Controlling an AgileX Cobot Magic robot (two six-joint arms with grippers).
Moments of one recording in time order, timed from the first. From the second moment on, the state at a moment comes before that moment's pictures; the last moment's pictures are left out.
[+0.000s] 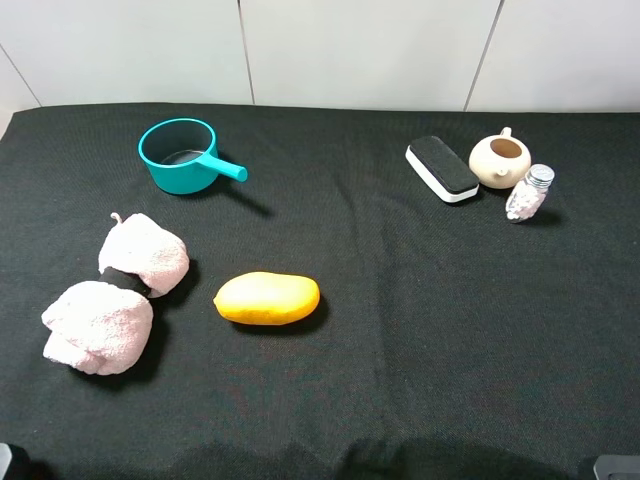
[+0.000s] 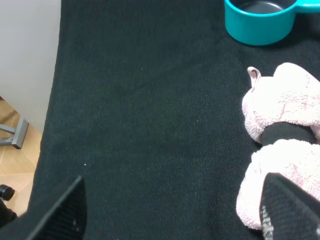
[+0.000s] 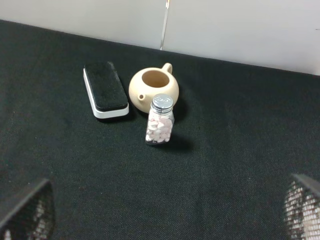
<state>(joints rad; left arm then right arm) -0.06 -0.01 -0.49 0.11 1.06 0.02 0.09 -0.01 -0.54 0.03 1.05 -0.12</state>
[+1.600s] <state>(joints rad) -0.06 -0.01 -0.49 0.11 1.06 0.02 0.09 -0.01 -0.54 0.03 1.05 -0.12</state>
